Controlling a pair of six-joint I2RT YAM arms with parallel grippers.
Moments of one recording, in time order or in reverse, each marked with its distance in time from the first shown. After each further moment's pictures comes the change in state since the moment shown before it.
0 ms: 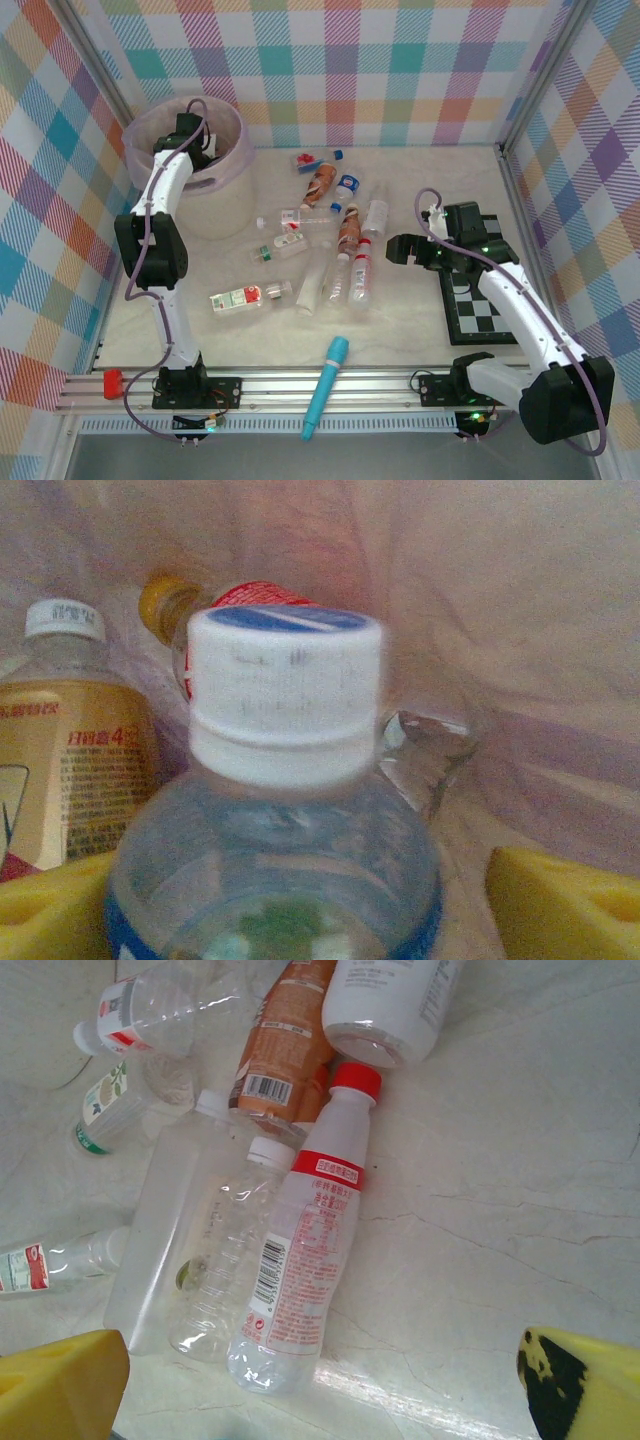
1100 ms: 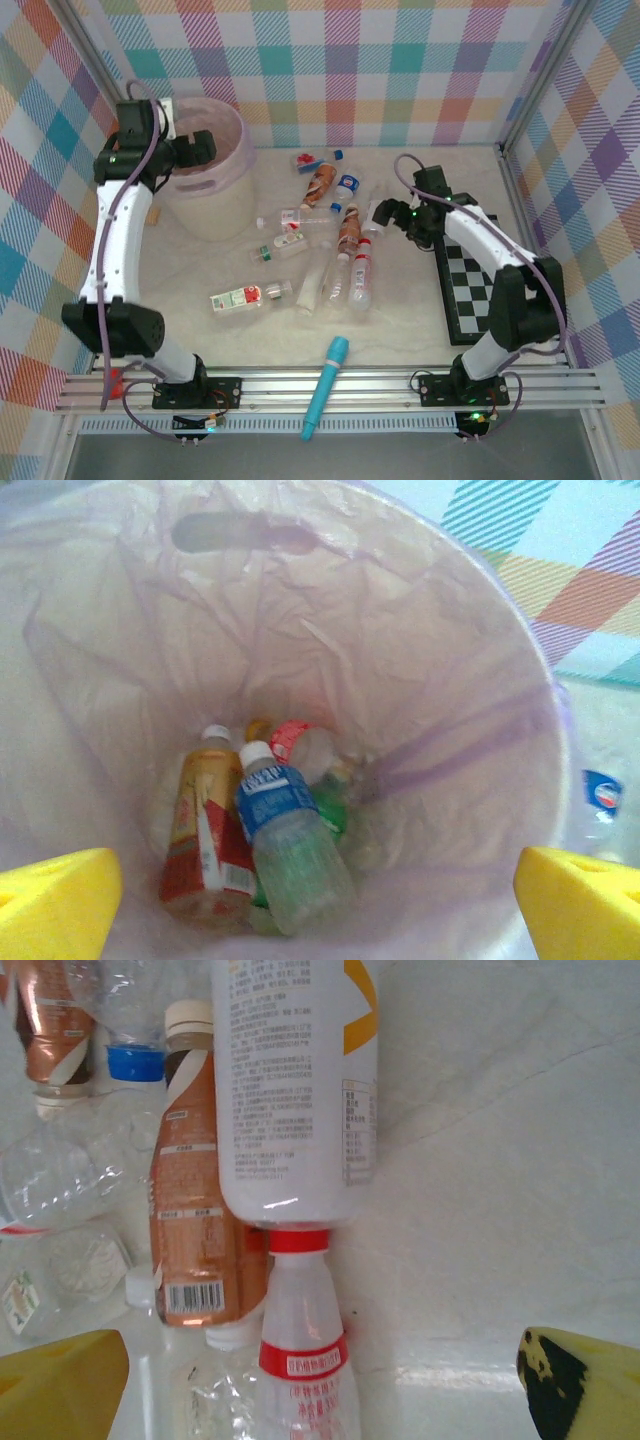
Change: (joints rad) left arm -0.001 -0.636 -0.246 0.071 -0.100 -0.042; right arm 0.030 0.525 0.317 0.064 0.131 0.283
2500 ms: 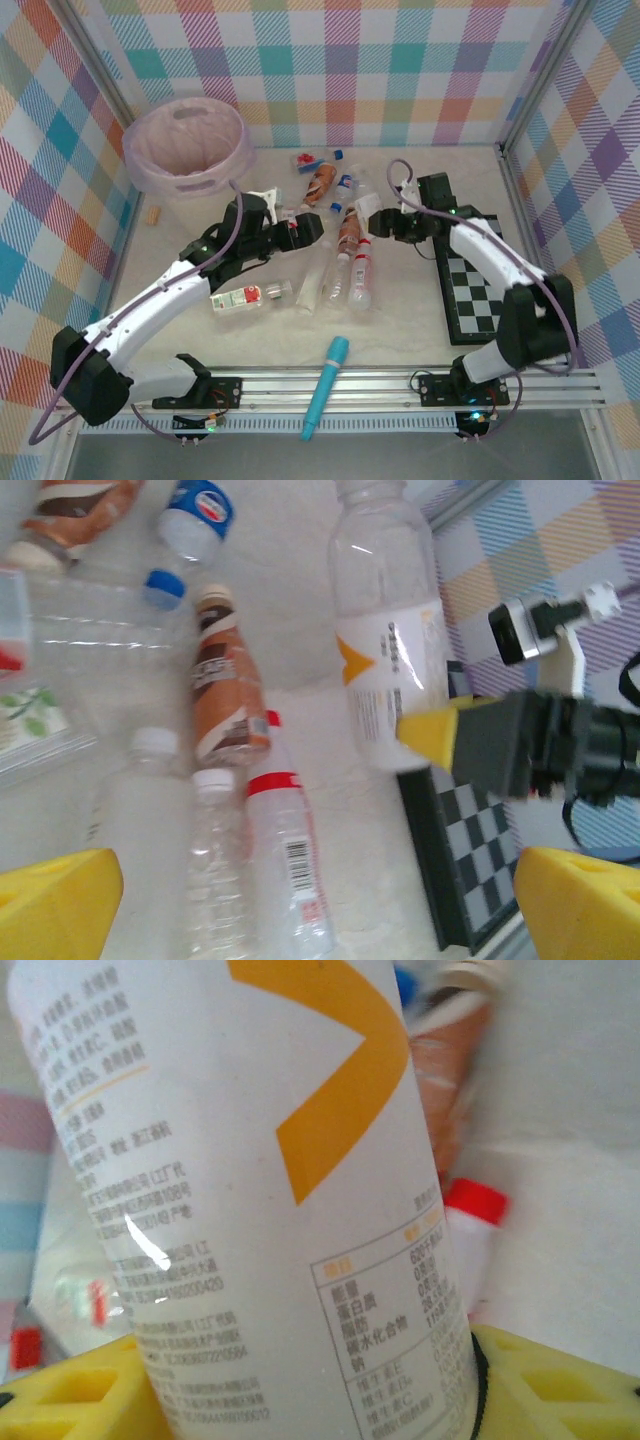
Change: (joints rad) left arm -0.647 -0.278 -0.748 0.575 0.134 -0.598; right arm 0.012 -0.182 -0.160 0.167 -0.324 -0.314
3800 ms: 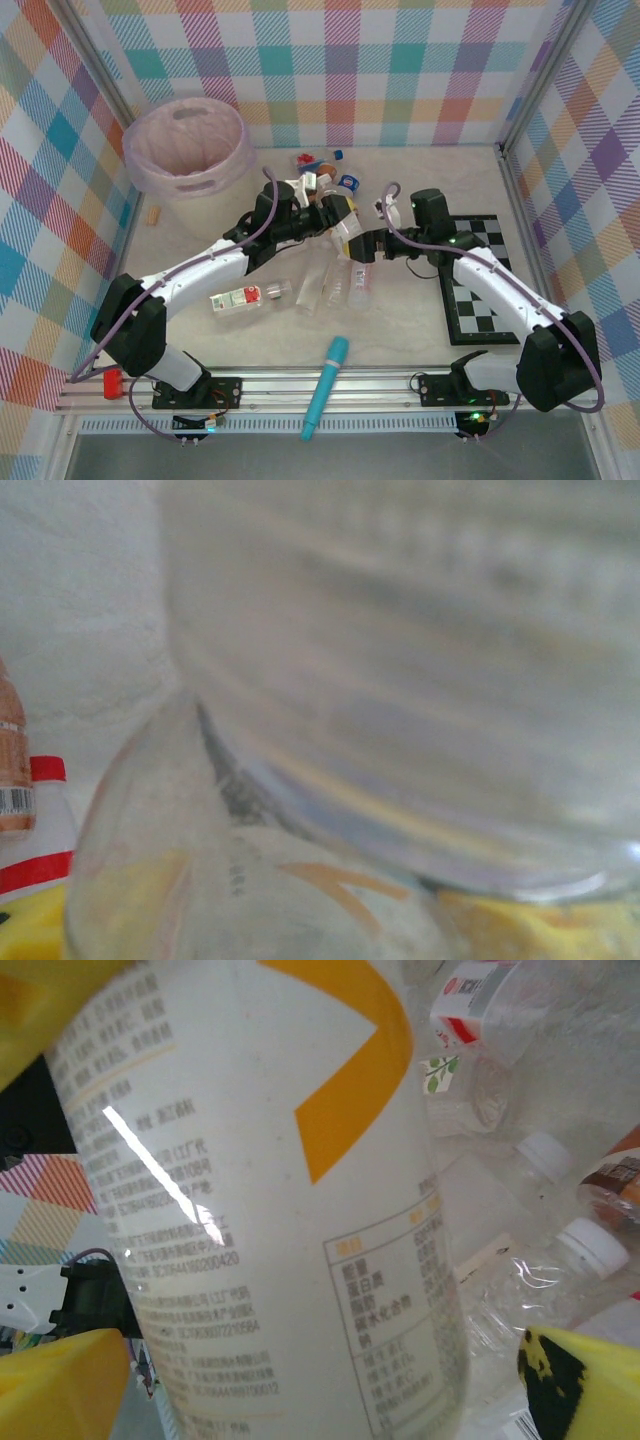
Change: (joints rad) left arm -0.029 0.291 0.063 0.441 0.191 -0.249; right arm 0.120 -0.177 -0.114 0.117 -0.179 -0.034
